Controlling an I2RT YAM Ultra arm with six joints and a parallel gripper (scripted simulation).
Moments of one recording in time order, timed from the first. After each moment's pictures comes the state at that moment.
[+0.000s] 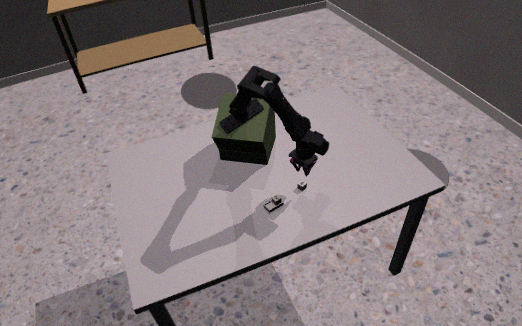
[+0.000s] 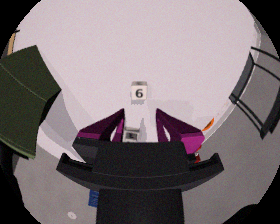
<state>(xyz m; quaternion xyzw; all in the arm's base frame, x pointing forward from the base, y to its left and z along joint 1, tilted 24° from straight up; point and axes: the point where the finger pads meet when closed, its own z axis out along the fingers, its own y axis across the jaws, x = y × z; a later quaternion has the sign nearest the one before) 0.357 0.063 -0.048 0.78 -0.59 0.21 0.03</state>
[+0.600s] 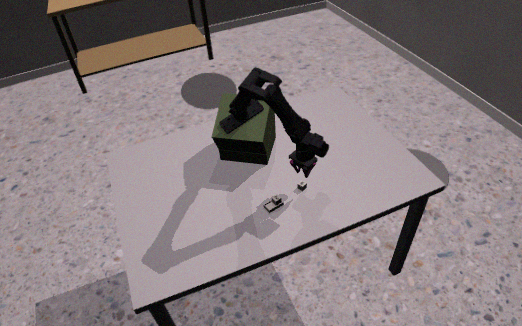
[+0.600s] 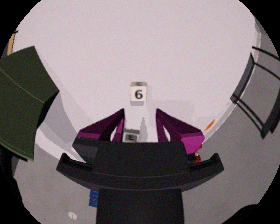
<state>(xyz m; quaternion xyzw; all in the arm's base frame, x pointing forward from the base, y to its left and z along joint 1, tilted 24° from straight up) 0.361 0.059 -0.054 0.77 -0.60 0.21 0.03</state>
